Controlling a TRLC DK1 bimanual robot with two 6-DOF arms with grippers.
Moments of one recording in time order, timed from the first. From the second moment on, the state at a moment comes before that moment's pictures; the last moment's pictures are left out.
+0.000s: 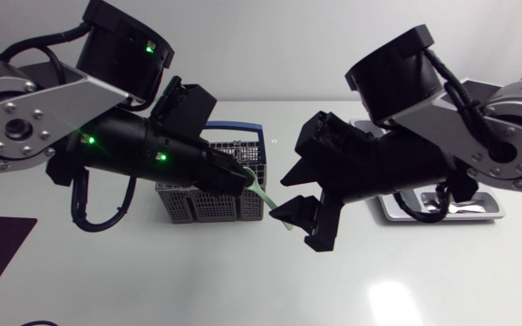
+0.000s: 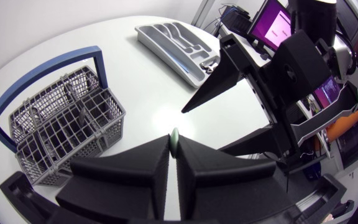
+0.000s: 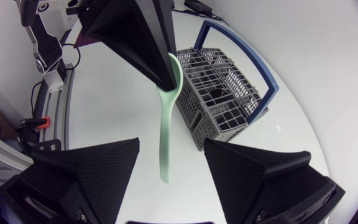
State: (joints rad) left arm -0.65 1.35 1.09 -0.52 0.36 -0.11; right arm 0.67 1.31 1.00 -0.53 -0.31 -0.47
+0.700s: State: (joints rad) left arm -0.63 1.38 1.12 -0.54 0.43 -0.12; right arm 0.69 1.37 1.04 -0.50 -0.32 -0.46
